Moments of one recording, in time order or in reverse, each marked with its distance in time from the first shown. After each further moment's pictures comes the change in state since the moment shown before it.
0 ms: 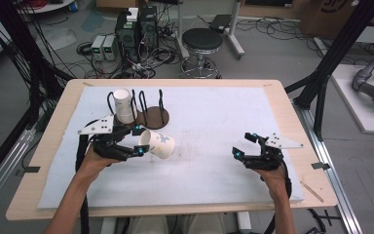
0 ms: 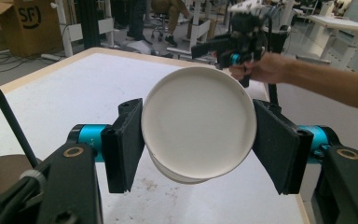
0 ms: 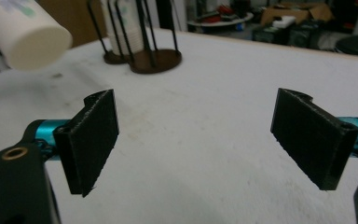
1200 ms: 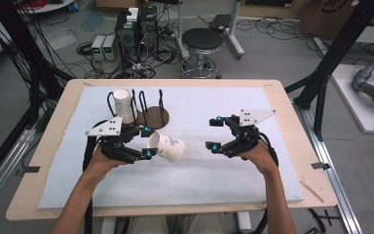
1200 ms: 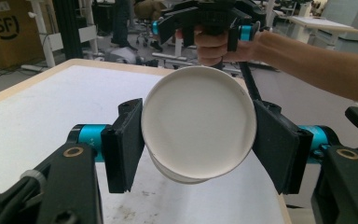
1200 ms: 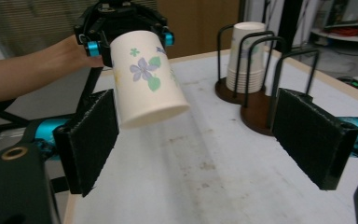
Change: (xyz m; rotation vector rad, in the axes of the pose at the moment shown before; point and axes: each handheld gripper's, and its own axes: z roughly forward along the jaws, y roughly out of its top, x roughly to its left) left arm -0.014 0.012 0.022 -0.014 -0.066 0.031; right arm 0.037 0.089 0.060 0.058 0.472 -0.186
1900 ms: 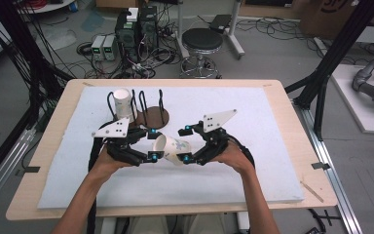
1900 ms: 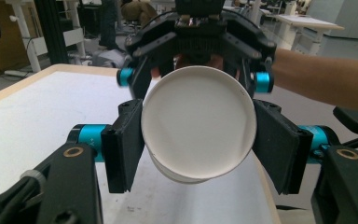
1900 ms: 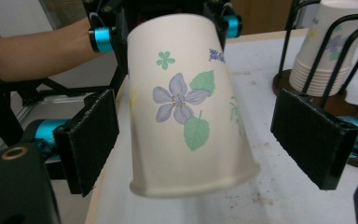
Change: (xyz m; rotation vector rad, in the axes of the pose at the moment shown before) left arm -0.006 0.005 0.013 -0.007 -0.049 0.022; right arm 0.018 0.012 0.076 0.123 0.172 -0.046
